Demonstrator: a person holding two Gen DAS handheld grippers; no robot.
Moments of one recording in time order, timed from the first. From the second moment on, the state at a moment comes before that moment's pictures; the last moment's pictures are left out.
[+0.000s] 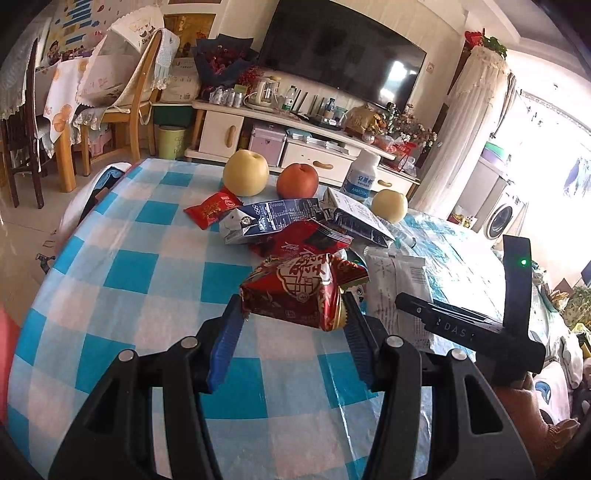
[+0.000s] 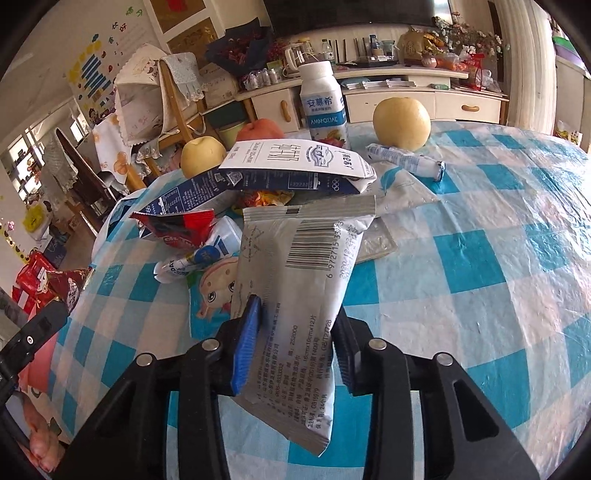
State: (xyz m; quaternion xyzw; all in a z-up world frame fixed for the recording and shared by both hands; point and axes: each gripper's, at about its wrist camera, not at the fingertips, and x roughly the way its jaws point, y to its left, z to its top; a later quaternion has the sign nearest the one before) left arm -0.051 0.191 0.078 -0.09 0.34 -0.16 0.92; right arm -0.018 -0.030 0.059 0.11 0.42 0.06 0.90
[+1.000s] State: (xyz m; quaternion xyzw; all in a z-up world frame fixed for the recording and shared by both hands) left arm -0.055 0.242 0.097 -0.14 0.32 -0.10 0.93; right arm -0.030 0.007 0.059 0.05 0.41 -0.01 0.91
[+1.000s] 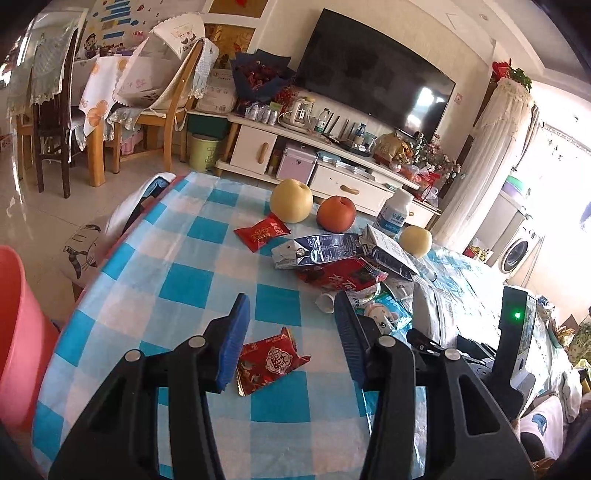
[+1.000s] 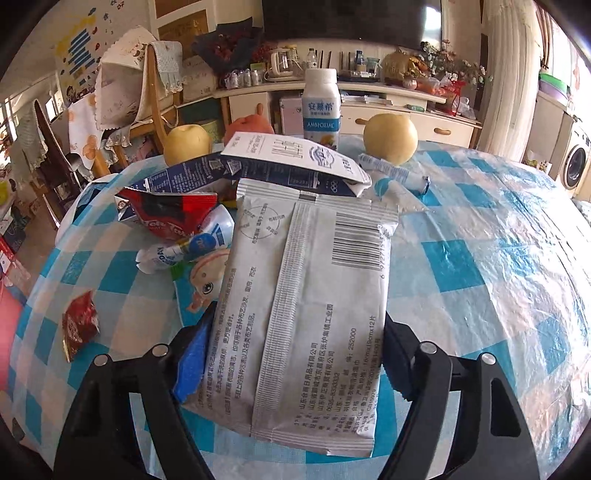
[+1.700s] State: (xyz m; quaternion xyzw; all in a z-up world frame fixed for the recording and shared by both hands) left arm -0.026 0.226 0.022 -0.08 0.46 -0.06 0.88; right arm -0.042 0.041 0.072 0.05 0.39 0.10 0.91
